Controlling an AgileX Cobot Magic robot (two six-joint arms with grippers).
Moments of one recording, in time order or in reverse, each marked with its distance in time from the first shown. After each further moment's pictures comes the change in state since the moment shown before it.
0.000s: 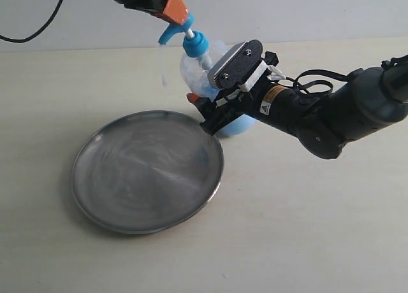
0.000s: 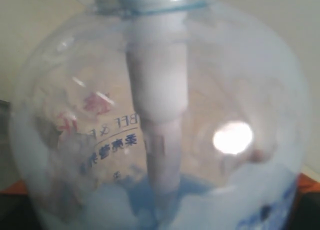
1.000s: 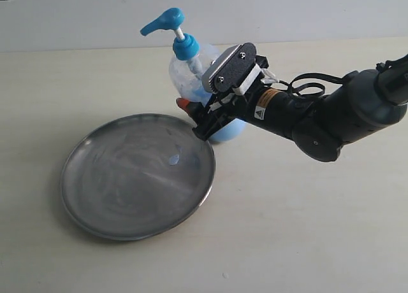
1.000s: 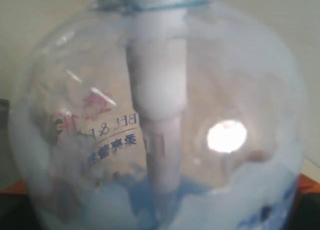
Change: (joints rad) left arm -0.047 -0.094 -0.090 0.212 -0.023 -0.075; right arm 0.010 0.003 0.000 -0.060 -0.023 0.056
